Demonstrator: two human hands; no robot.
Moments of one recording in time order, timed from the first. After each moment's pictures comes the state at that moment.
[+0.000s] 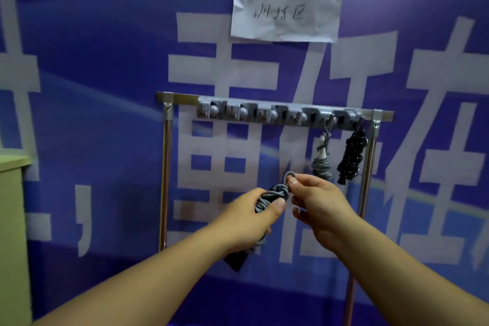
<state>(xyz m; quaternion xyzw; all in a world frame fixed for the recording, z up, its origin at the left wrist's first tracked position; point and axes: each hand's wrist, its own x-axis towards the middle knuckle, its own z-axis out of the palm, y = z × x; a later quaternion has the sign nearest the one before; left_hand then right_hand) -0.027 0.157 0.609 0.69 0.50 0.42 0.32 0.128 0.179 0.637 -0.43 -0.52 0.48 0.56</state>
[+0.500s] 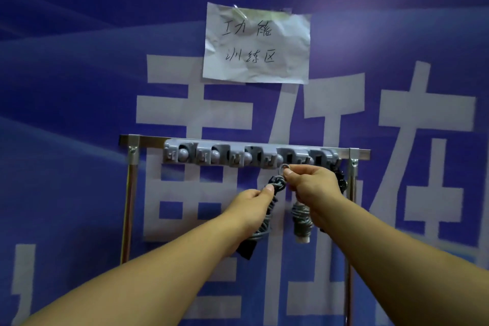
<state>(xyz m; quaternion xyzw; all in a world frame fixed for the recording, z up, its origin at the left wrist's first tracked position) 0.024 0.236 0.694 0.62 0.52 0.48 0.34 0.164 0.269 0.725 -0.44 -0.55 0.34 0.62</state>
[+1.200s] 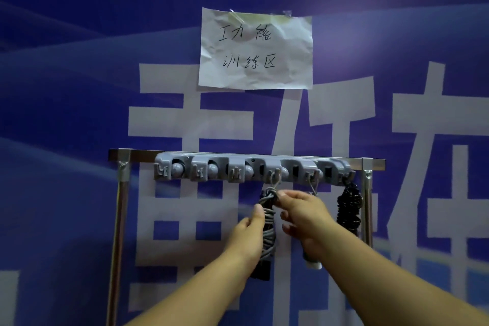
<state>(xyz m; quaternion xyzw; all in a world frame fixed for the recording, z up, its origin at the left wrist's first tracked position) 0.028 0.303 0.658 0.51 0.50 0.55 0.42 0.149 0.323 0.702 -0.42 -0.52 0.45 0.59</state>
